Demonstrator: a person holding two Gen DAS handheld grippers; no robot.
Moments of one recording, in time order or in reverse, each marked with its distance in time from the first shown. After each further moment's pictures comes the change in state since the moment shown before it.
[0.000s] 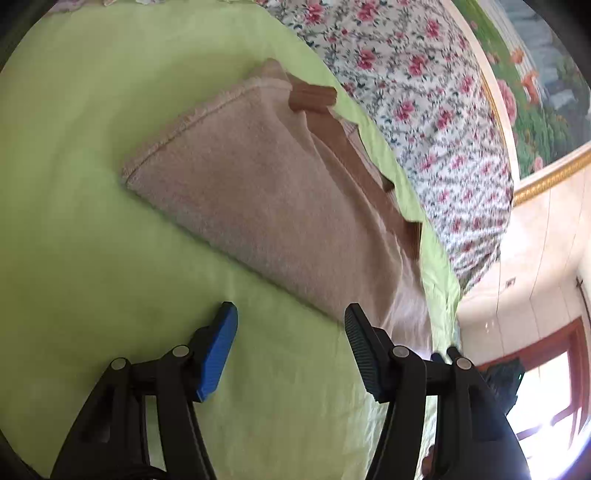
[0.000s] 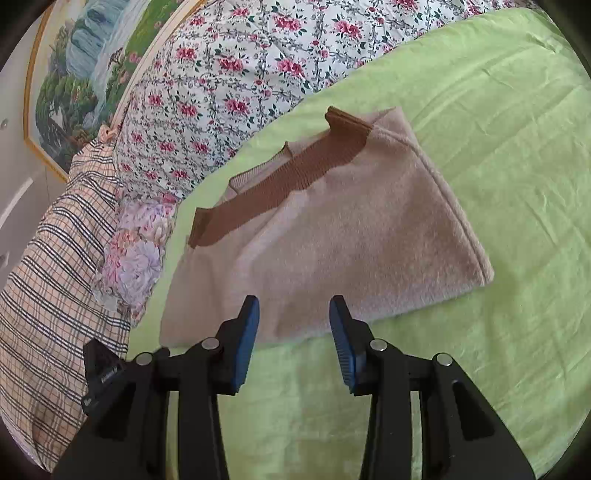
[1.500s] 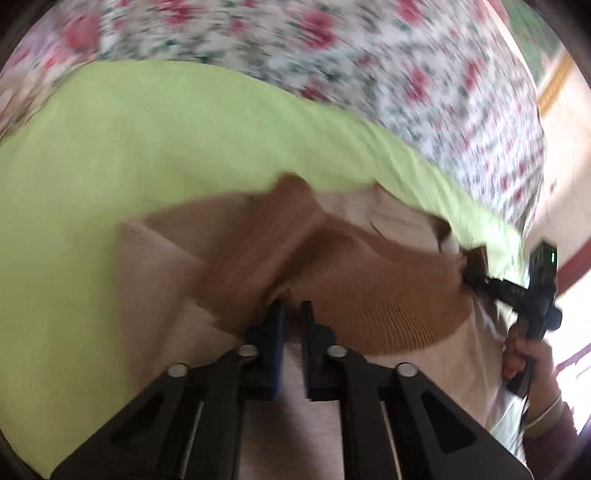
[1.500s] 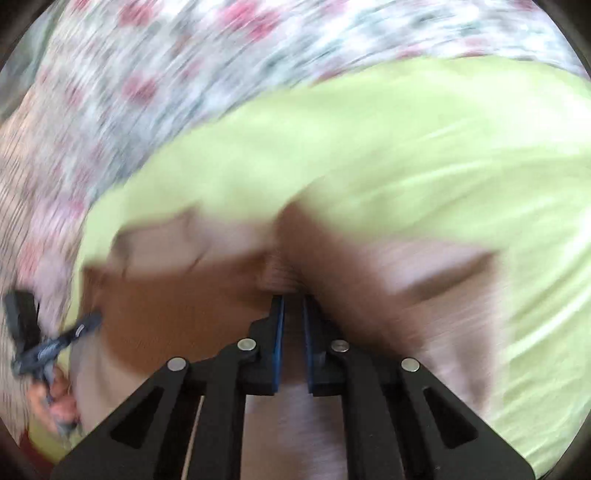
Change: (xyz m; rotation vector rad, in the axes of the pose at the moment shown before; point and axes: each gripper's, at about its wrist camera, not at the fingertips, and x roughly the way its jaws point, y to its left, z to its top) left arm 0.157 -0.058 0.215 0.454 0.106 0.151; right arm 0.160 -0.053 0.195 -0.056 0.063 -0.181
